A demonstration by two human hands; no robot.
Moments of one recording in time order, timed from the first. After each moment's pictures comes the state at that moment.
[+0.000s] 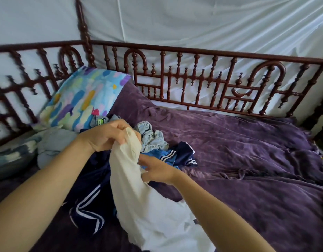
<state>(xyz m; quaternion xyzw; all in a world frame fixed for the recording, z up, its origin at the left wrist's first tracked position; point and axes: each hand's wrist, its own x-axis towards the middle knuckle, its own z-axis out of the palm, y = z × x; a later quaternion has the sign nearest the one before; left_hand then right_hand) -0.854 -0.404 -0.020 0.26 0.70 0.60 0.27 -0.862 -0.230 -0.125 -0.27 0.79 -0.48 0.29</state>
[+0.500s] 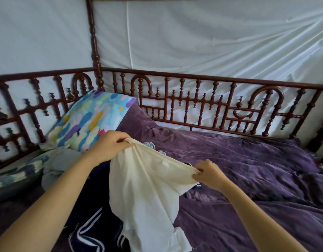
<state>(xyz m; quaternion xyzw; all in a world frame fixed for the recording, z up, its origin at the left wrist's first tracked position) -0.868 -0.426 -0.022 0.10 0.90 0.41 -0.10 -0.903 -0.115 -0.099 -0.15 0.97 -0.21 0.04</state>
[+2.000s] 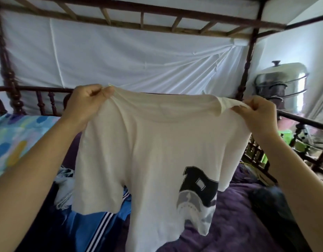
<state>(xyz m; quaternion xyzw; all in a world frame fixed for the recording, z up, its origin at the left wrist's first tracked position) -0.911 -0.355 0.100 0.25 0.71 0.59 -0.29 -0.777 0.012 0.113 0.06 0.78 -0.37 -0.50</state>
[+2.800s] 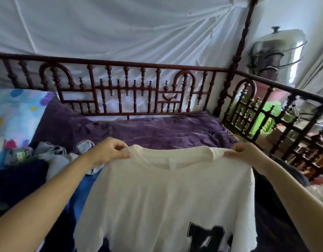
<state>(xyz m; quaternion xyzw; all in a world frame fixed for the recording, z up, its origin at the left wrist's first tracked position) -0.903 -0.329 -0.058 0.28 0.82 0.48 0.17 -0.742 0.054 -0.039 0.19 0.89 -0.41 -0.09</state>
